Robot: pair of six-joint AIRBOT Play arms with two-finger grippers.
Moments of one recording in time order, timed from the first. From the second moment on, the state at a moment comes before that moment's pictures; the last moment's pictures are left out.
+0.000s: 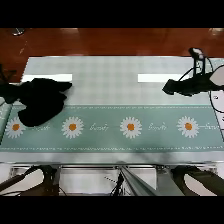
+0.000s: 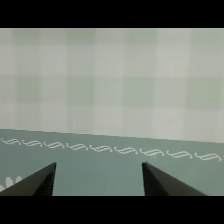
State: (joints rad) left arm 0.31 -1.19 1.07 1.27 -0.96 -1.64; right arm 0.04 -1.07 1.06 -1.35 1.05 1.59
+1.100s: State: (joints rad) left arm -0.69 -0.89 1.29 1.12 -0.58 -1.69; right arm 0.04 -0.46 1.06 -1.34 1.17 1.58
